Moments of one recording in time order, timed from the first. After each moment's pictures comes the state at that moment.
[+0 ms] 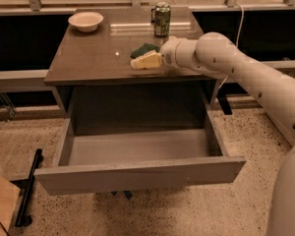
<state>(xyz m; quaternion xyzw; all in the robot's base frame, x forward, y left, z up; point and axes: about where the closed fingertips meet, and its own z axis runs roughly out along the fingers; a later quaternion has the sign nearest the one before) 0.803 -0.035 0.850 -0.33 0.74 0.19 0.56</state>
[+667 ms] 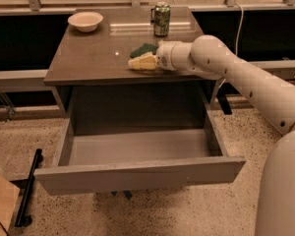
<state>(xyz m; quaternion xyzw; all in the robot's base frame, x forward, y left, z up) 0.813 -0.021 0.832 -0.33 0.74 0.21 0.55</state>
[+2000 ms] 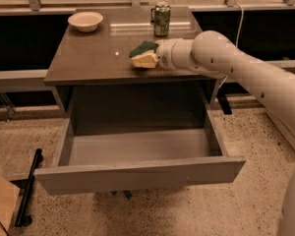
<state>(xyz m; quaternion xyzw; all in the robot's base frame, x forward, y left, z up) 0.781 -0.019 0.854 -0.35 0.74 0.18 0.54</state>
